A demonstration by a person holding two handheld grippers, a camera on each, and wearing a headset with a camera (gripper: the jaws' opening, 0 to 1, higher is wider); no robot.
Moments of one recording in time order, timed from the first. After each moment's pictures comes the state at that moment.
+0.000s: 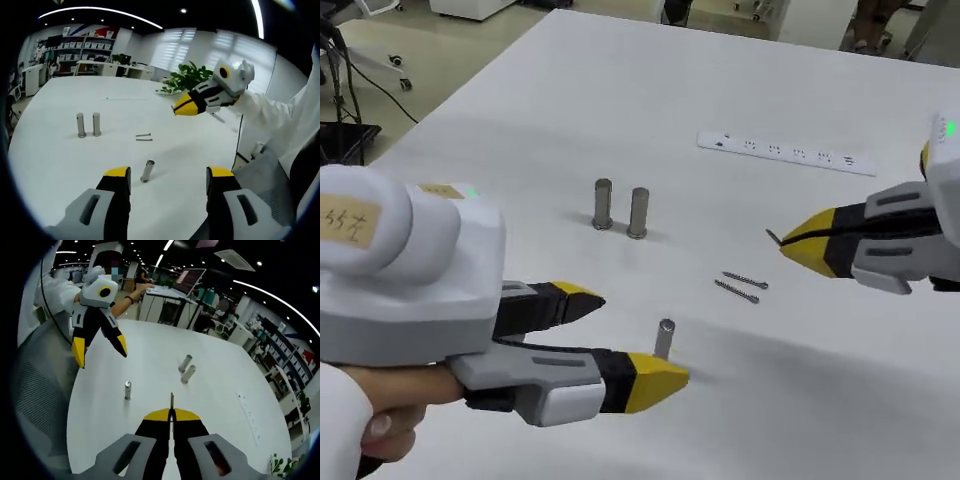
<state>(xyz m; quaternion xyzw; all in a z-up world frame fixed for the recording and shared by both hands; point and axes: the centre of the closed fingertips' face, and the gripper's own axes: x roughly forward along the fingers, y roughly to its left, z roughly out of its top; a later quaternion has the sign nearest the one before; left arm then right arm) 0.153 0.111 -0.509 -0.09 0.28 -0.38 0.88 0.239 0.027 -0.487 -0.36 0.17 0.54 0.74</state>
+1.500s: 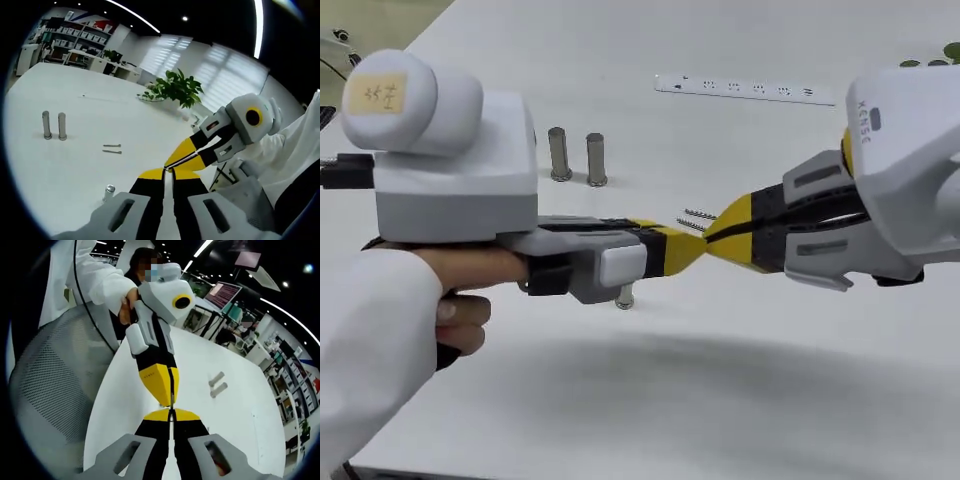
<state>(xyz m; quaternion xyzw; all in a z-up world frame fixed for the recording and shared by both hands) 0.164 0.048 -0.488 -0.17 0.27 -0.44 0.84 0.164 0.051 -0.496 -0.40 0.13 0.61 0.68</state>
